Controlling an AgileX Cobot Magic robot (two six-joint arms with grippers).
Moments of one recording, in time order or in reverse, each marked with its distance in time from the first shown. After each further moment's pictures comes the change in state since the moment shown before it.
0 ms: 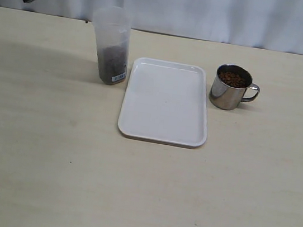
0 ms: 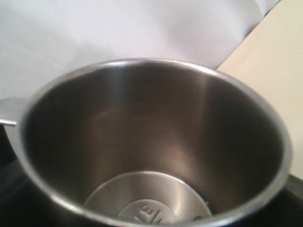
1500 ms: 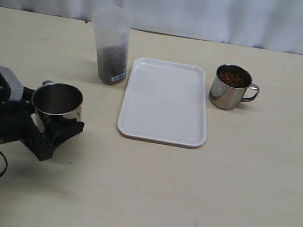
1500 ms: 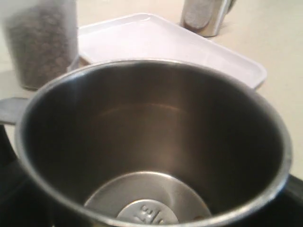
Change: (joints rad) left arm 0.017 0.145 1.023 0.657 -1.377 -0.834; right arm 0.000 0.000 0.000 0.000 0.000 0.000
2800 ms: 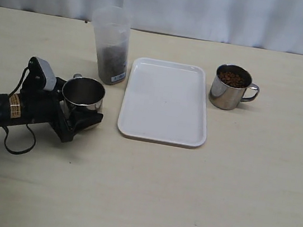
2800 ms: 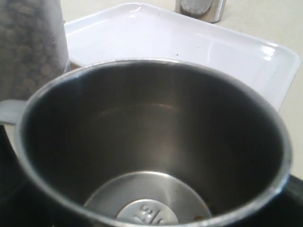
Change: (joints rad) left arm 0.000 0.258 -0.365 0.159 0.046 -0.048; right arm 0.000 0.000 0.000 0.000 0.000 0.000
